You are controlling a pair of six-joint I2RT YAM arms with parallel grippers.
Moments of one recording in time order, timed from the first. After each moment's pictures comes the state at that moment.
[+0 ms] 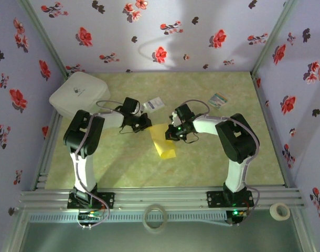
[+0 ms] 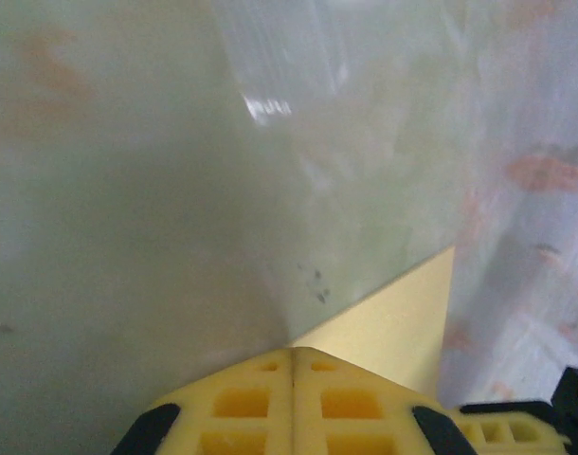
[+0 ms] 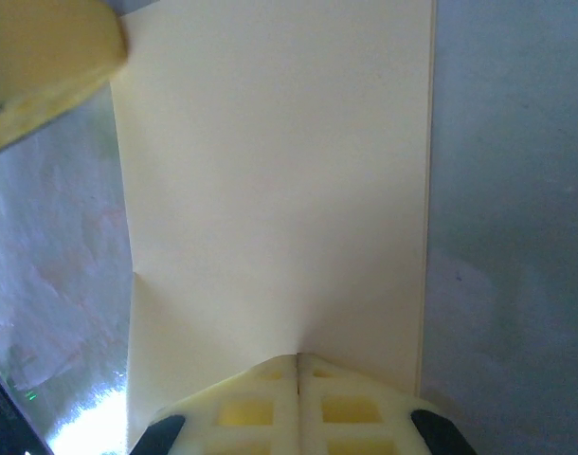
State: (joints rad) left arm -0.45 1.99 1.13 -0.14 0.49 -0.75; right arm 0.55 1.89 1.03 -0.29 -0.55 0.53
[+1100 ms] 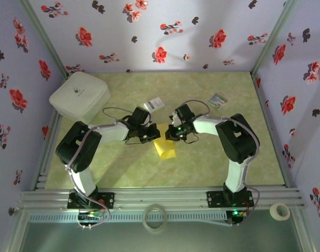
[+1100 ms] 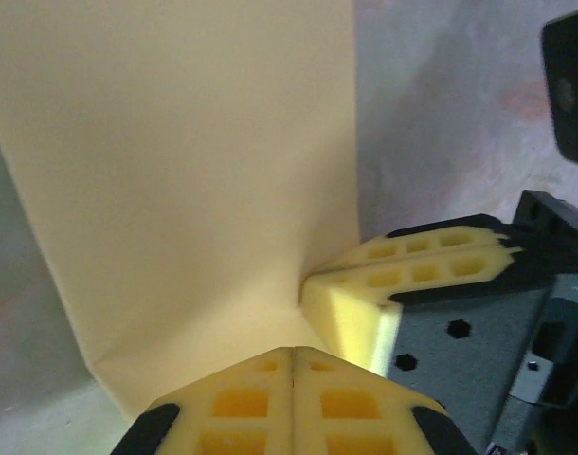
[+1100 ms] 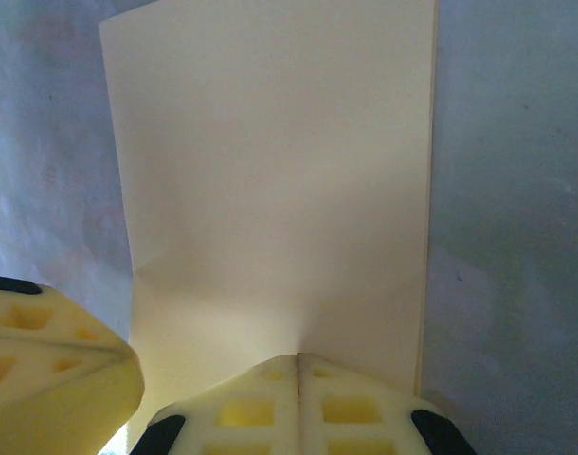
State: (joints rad) left arm -0.66 1.78 0.95 -0.11 0.43 -0.89; right arm 0.55 1.89 1.02 -0.28 -0.55 0.53
